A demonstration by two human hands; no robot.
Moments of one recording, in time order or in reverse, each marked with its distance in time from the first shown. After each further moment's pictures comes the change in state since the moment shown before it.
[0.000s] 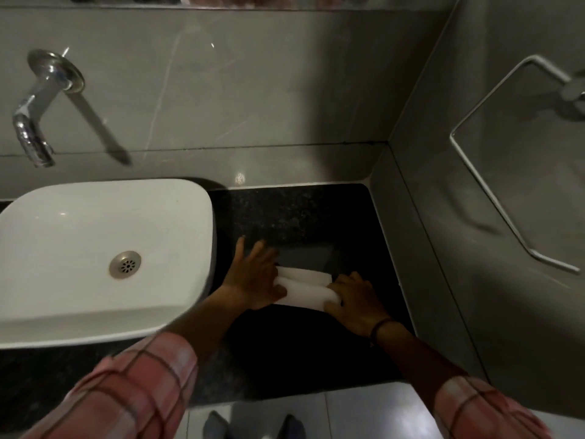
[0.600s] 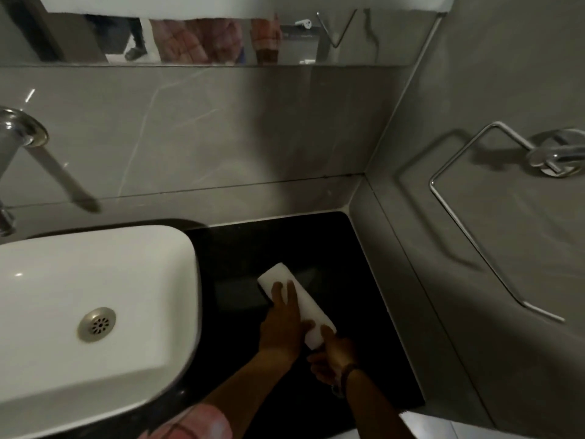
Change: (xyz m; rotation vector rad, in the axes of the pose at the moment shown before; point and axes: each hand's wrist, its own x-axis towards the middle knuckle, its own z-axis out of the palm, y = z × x) left_hand 0.040 0.075 0.025 -0.764 -0.143 -0.286; right_hand -0.001 -0.067 0.011 1.410 0.014 1.006
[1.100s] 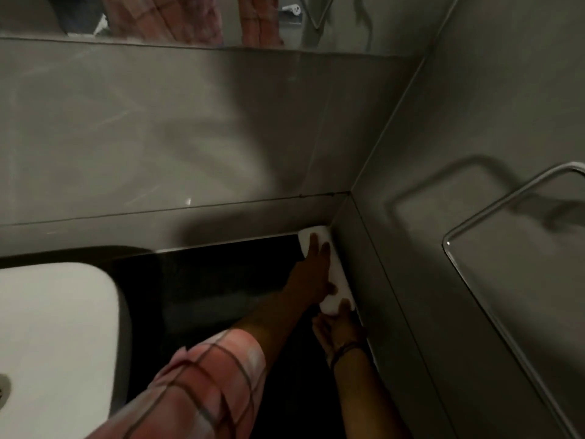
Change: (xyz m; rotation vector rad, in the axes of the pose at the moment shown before) left_hand 0.197 0.132 -0.032 -0.068 -0.224 0.293; right_hand 0.098 -0.132 -0.036 0.708 0.045 -0.038
